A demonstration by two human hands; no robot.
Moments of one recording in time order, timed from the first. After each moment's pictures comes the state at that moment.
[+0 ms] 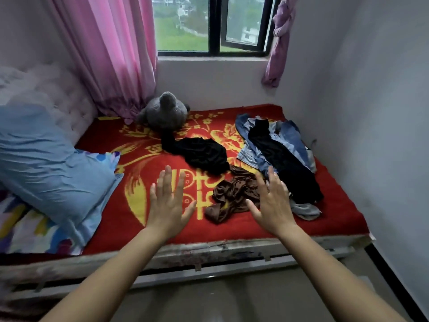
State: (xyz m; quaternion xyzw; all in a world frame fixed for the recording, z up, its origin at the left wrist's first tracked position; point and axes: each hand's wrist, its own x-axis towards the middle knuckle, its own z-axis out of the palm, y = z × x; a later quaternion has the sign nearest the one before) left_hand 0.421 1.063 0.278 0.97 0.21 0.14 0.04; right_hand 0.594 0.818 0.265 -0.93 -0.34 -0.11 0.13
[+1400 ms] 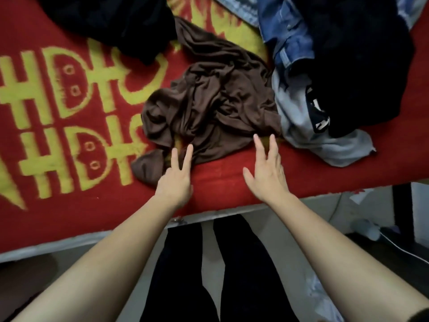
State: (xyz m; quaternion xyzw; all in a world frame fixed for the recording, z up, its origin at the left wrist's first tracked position) left_hand 0.825 1.064 -0.134 0.90 0.21 -0.36 0.16; right_hand 0.936 0.855 -0.122 -0.93 -0.15 0.30 0.14
